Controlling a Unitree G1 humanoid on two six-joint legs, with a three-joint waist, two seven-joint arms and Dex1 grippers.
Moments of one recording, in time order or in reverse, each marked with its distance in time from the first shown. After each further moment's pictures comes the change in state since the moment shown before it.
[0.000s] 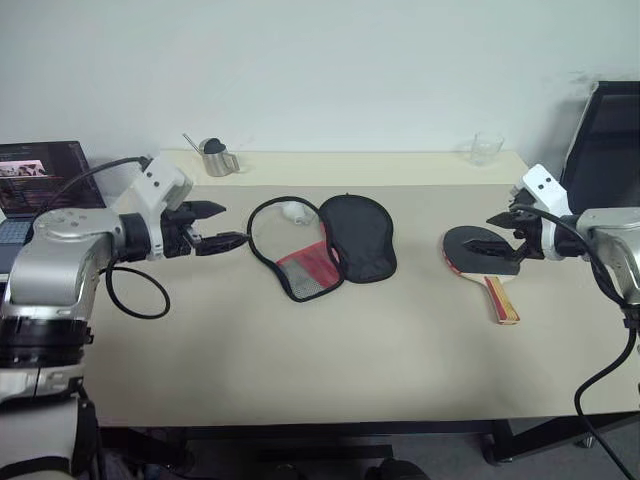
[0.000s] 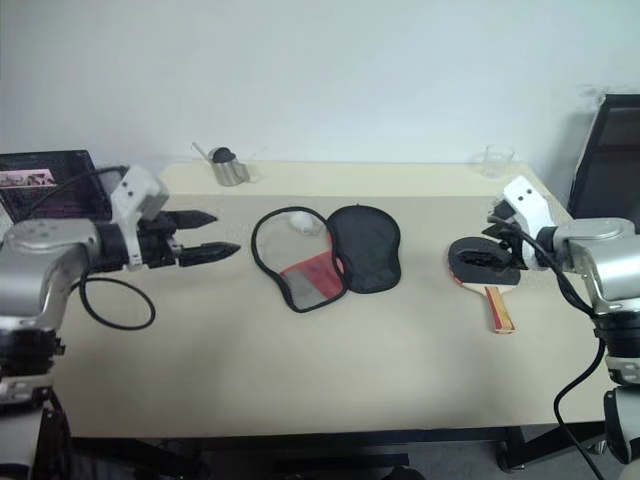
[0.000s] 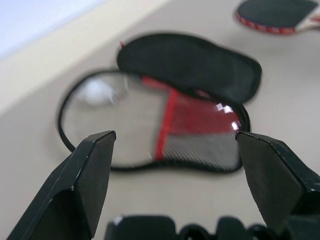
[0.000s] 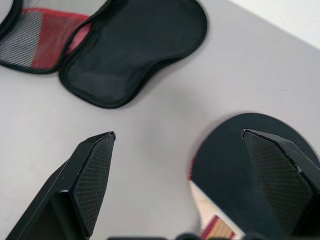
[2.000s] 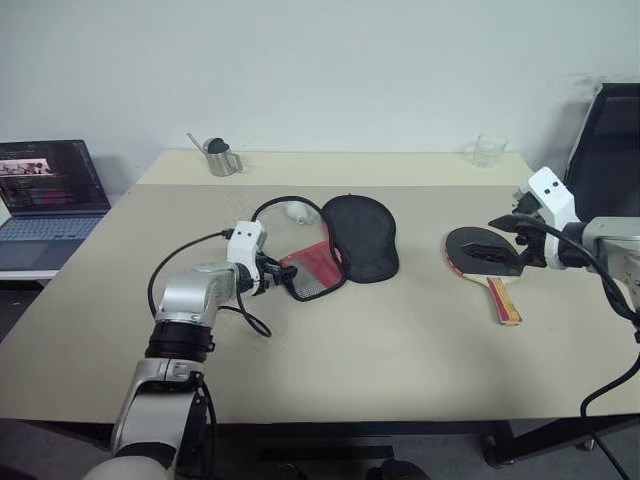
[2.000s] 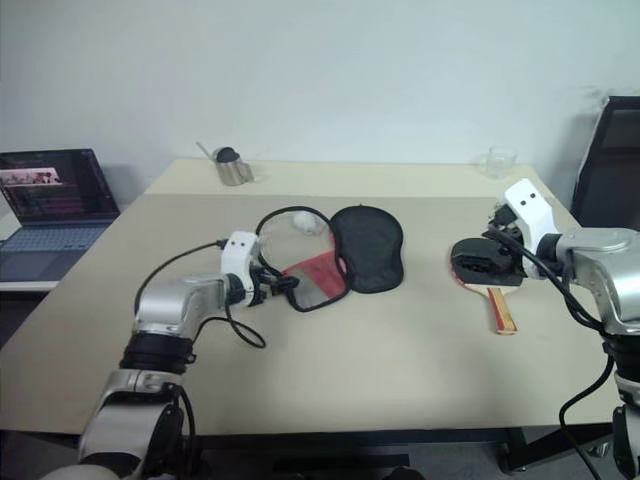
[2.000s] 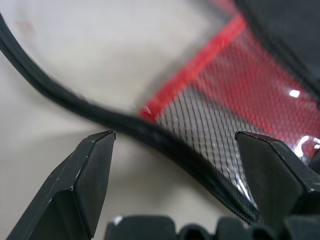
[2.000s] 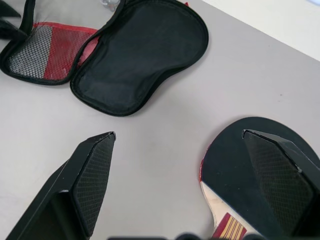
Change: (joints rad) left arm -0.126 -0.521 -0.062 0.281 0.147 0.269 0.589; right arm 0.097 -0.017 -0.092 -0.224 0.097 0.141 -0.132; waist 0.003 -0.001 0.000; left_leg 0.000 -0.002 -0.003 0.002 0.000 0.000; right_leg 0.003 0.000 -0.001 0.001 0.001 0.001
